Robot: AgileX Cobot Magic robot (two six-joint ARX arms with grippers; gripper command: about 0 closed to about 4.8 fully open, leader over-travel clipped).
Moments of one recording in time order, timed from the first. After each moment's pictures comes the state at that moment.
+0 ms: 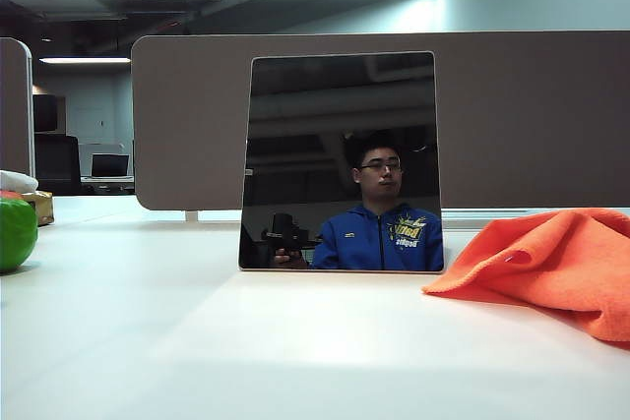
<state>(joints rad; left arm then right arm) 0.03 0.39 0.56 -0.28 0.51 -0.08 -0.02 0.55 0.82 -0.56 -0.11 -0.19</state>
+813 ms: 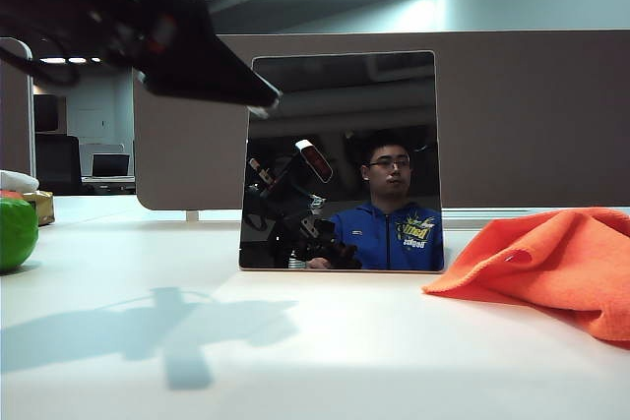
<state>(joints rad) -0.66 1.14 0.56 0.21 0.32 0.50 0.15 0.85 0.83 -0.68 -0.18 -0.21</state>
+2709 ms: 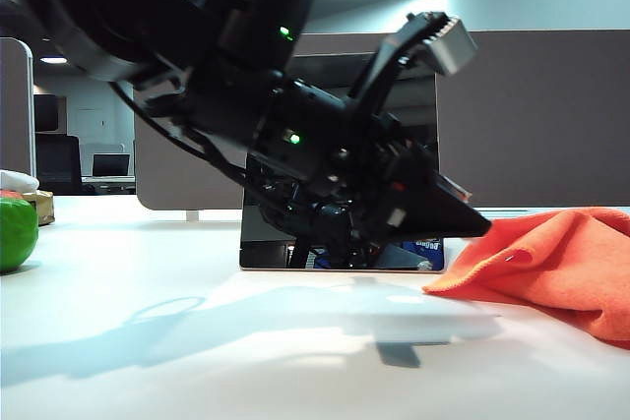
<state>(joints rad) -0.82 1.82 0.88 0.50 0.49 0.65 0.15 0.85 0.83 -0.72 -0.21 -0.21</state>
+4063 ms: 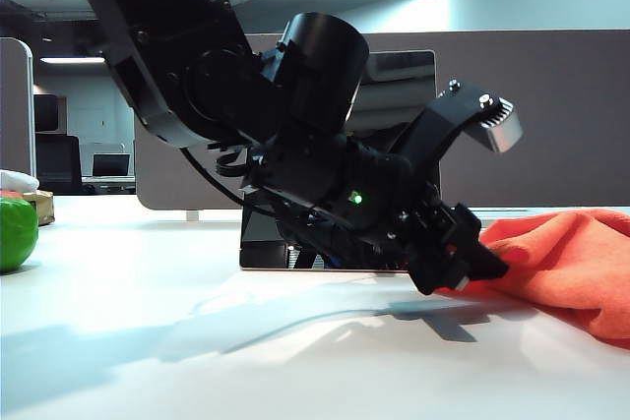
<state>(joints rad) -0.85 2.05 1.03 0.60 0.29 0.64 0.15 0.85 0.78 -0.71 -0.24 -0.21</state>
